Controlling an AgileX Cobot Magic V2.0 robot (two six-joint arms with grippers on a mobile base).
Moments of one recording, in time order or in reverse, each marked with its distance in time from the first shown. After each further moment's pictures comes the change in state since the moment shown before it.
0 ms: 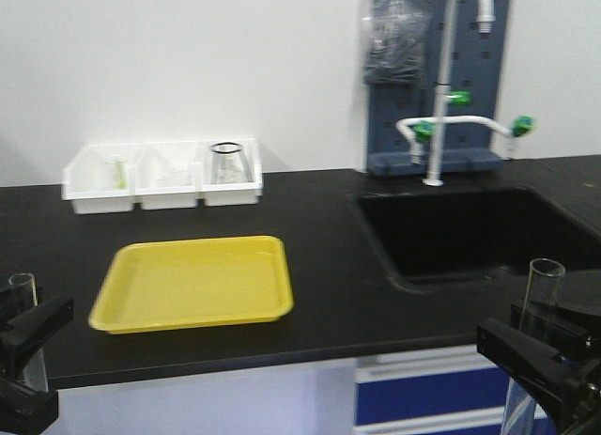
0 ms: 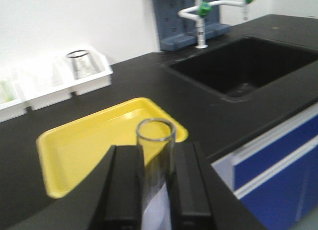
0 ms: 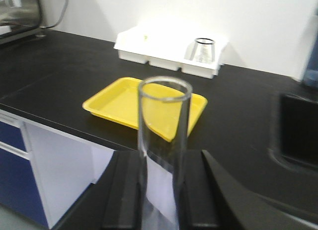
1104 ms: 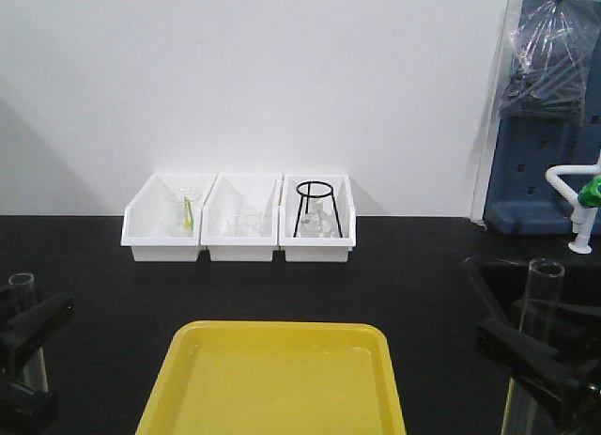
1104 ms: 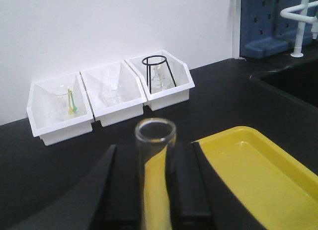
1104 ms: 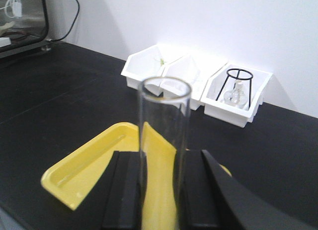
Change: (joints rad) left arm 0.000 0.000 0.000 0.000 0.000 0.000; right arm 0.000 0.000 0.000 0.000 0.000 0.000
